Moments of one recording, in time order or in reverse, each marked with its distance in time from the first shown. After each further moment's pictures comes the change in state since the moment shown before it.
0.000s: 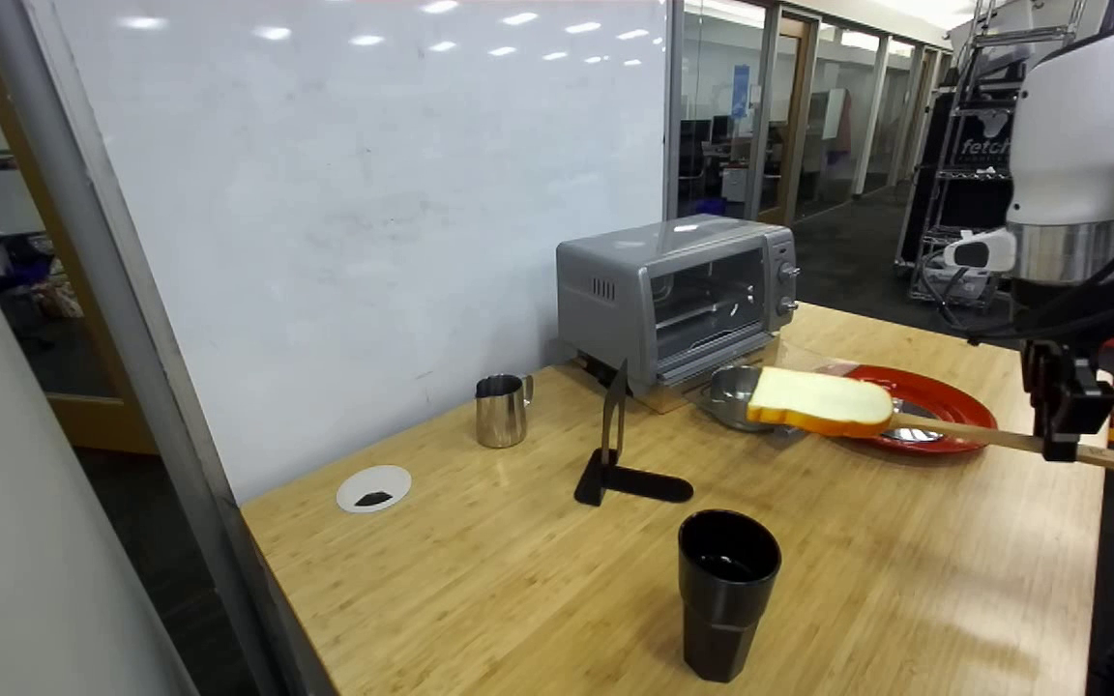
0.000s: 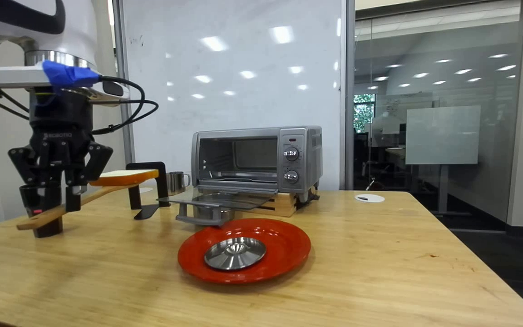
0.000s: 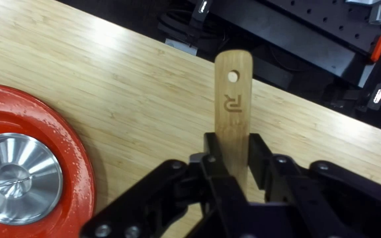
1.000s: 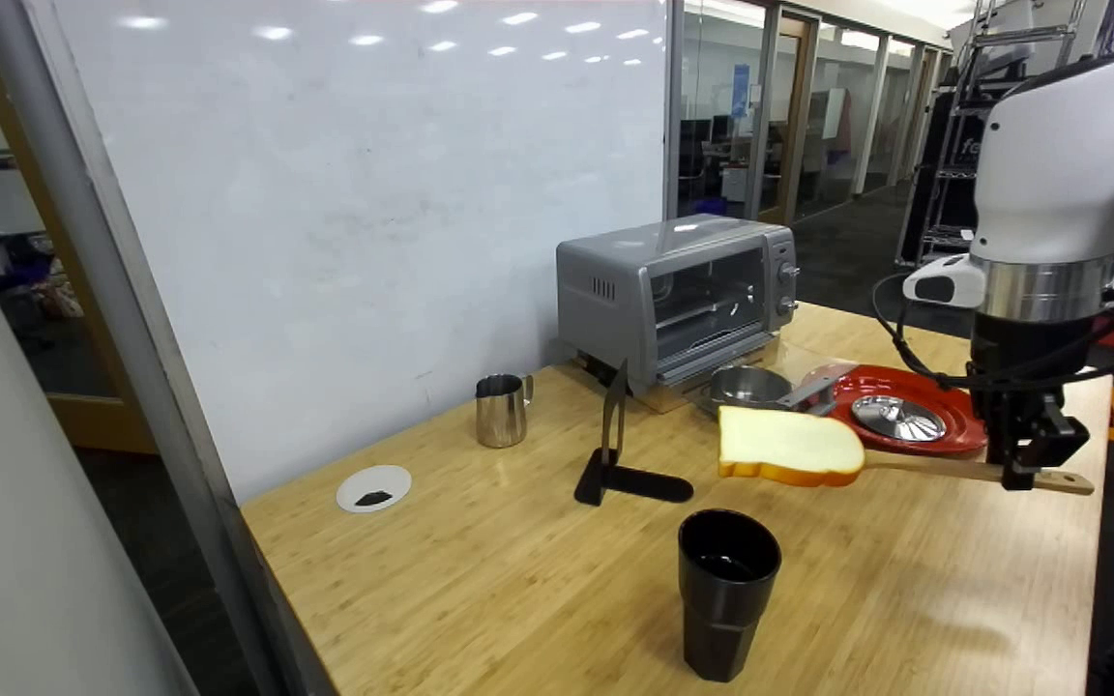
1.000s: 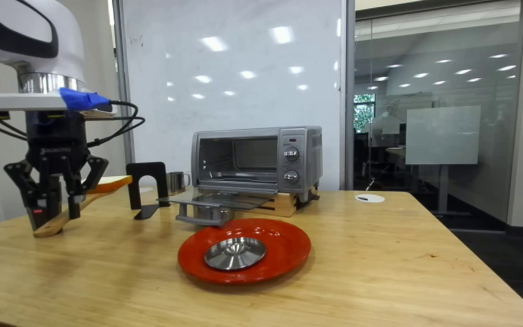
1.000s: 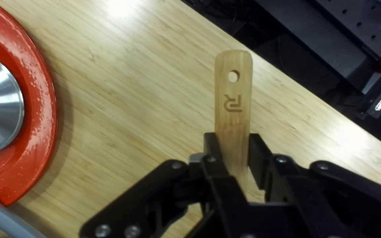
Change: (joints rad) arm 0.097 0.089 0.019 0.000 -0.018 0.123 -0.081
